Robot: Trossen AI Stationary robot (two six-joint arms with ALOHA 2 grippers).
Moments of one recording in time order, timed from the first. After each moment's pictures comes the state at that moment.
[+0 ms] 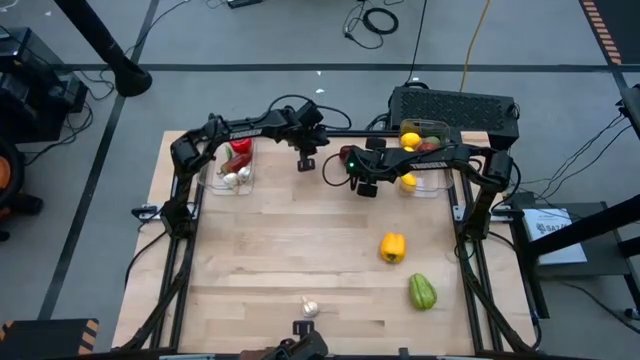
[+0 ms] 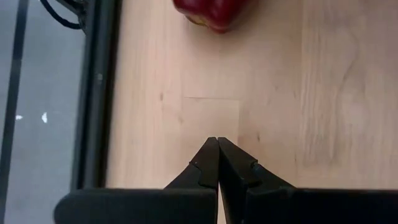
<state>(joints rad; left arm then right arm) 0.59 2.06 1.59 -0.62 0.13 0.55 -0.39 1.80 1.09 -0.47 0.46 -0.31</state>
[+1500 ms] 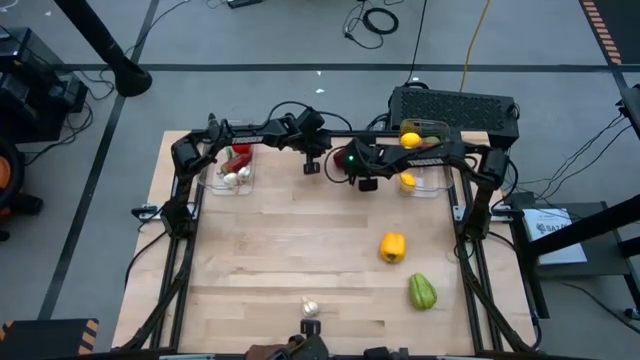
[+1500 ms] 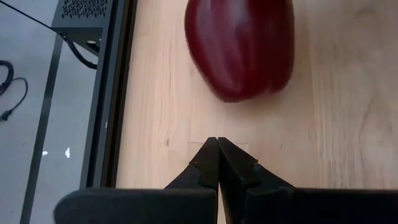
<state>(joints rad) 0.57 2.06 1.48 -0.35 0.13 0.59 -0.43 1.83 1.09 -0.32 0.44 -0.64</state>
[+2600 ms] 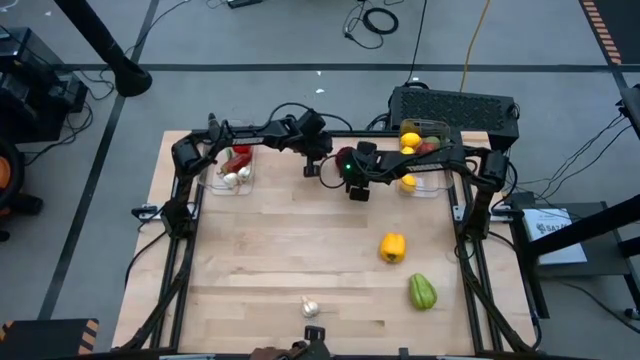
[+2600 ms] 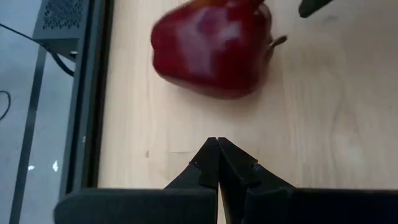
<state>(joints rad) 0.56 2.06 1.48 -0.36 0.18 0.61 -0.37 1.83 1.09 -0.35 0.33 -0.32</state>
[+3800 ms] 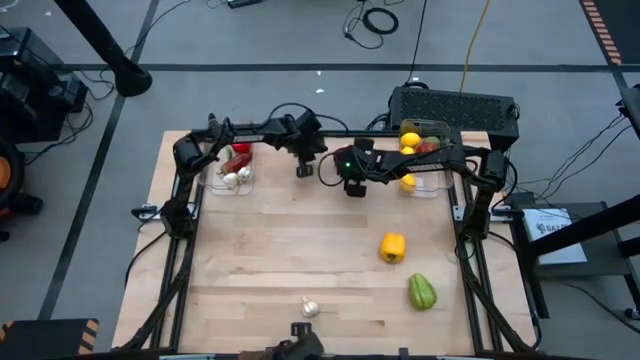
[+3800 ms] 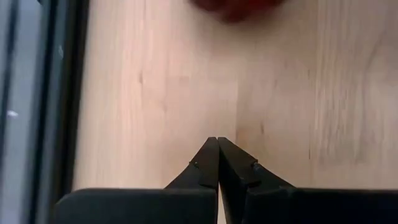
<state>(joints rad) 0.59 2.09 1.48 -0.49 0.12 0.56 -0.37 1.82 1.09 -0.25 0.39 -0.39</state>
